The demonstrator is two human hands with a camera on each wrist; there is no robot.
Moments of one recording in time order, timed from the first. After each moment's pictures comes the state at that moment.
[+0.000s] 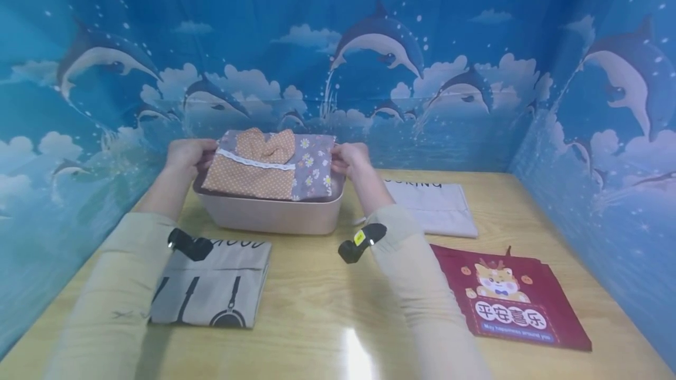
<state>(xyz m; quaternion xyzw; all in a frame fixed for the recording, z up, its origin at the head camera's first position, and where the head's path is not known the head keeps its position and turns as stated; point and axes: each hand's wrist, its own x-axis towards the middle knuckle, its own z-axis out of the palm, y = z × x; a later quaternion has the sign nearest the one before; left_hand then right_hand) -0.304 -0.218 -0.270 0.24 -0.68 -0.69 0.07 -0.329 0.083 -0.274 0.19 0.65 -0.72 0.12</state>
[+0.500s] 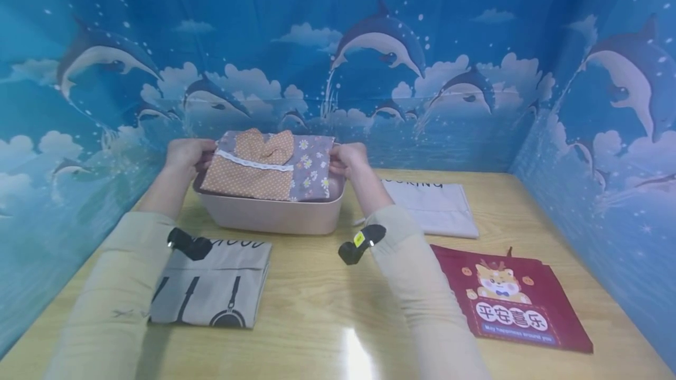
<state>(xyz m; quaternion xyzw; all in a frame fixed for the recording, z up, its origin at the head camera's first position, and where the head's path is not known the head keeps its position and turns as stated) -0.302 -0.219 -0.271 0.24 -0.71 -0.66 0.08 -0.329 0.080 -0.276 0.18 0.68 -0.70 0.12</state>
